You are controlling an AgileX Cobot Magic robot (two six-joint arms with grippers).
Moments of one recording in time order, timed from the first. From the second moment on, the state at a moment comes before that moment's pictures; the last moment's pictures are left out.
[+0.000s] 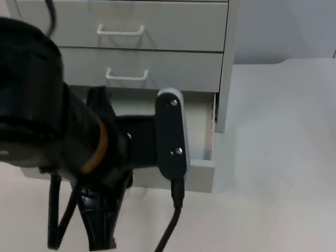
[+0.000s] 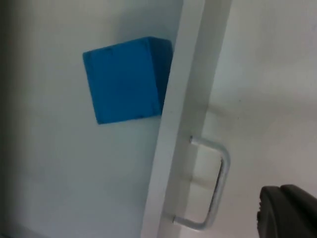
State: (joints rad) right arm 0.05 1.19 -0.94 0.03 0.86 0.05; left arm -0.88 1.61 -0.69 0.80 0.43 -0.07
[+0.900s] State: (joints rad) right arm 0.05 1.19 -0.94 0.03 0.85 0.05; left arm -0.81 1.91 -0.74 1.62 0.44 -0.82
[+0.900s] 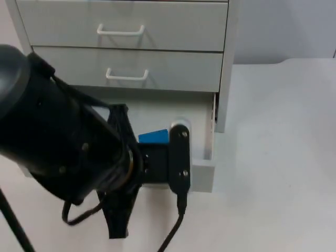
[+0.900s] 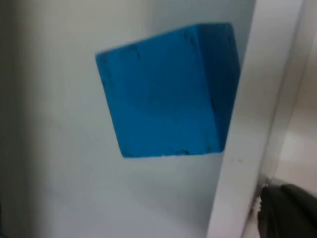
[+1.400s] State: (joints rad) right arm 0.05 1.19 -0.94 0.03 0.84 0.05; left arm -0.64 1.95 -0.92 1.73 0.44 -0.96
